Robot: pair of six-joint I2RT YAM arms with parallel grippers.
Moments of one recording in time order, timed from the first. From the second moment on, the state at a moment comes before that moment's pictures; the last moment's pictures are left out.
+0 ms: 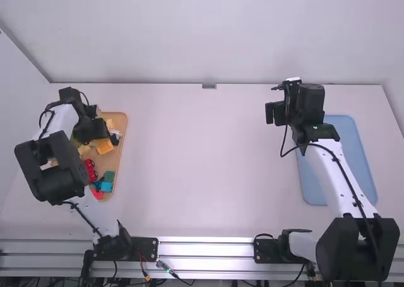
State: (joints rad) left arm 0.43 1.93 1.45 -0.86 0.05 0.21; right arm 0.03 1.38 1.07 -0.33 -0.07 -0.19
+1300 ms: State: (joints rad) left arm -0.61 1.91 1.16 -0.64 0.24 1.17; right arm 0.03 1.38 1.07 -0.35 -0.07 -0.16
